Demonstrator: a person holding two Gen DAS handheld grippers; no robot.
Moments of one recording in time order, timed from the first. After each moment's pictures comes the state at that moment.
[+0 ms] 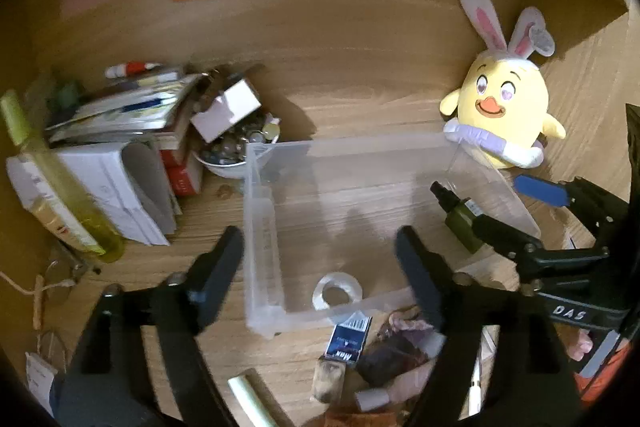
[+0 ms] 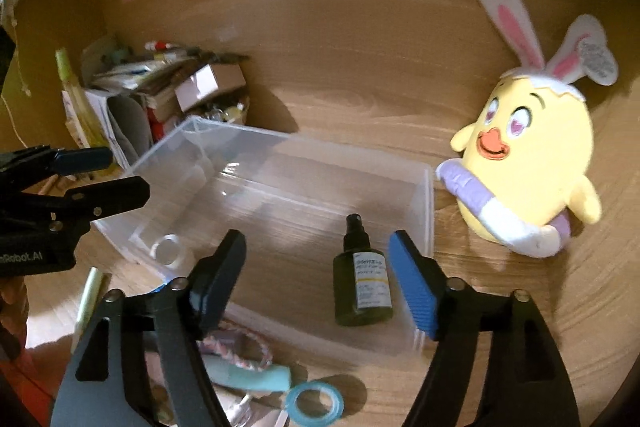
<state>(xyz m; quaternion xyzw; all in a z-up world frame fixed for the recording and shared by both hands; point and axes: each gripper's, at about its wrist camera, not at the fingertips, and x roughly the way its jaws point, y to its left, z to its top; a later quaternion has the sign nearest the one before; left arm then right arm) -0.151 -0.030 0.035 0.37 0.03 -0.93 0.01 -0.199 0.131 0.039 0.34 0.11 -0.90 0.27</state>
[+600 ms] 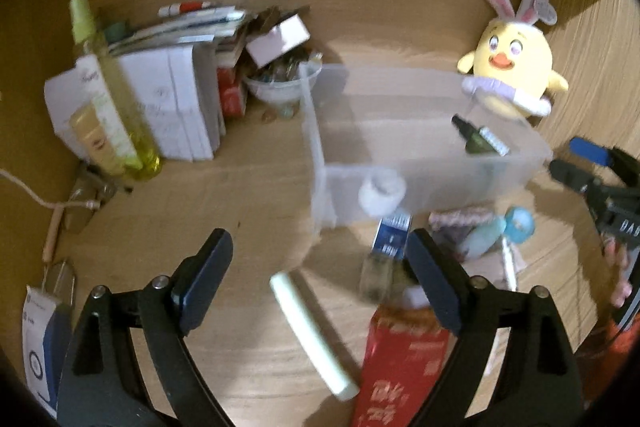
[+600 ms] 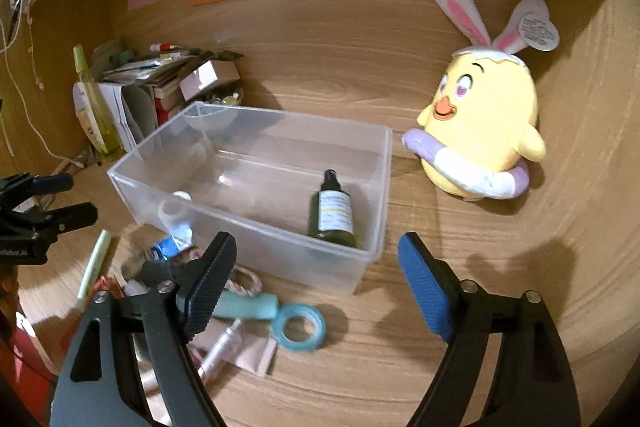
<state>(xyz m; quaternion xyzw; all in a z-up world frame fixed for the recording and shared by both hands) -0.077 -0.059 -0.004 0.41 0.03 -0.91 0.04 -0.153 0.179 0.035 0.33 0.10 -0.90 0.24</state>
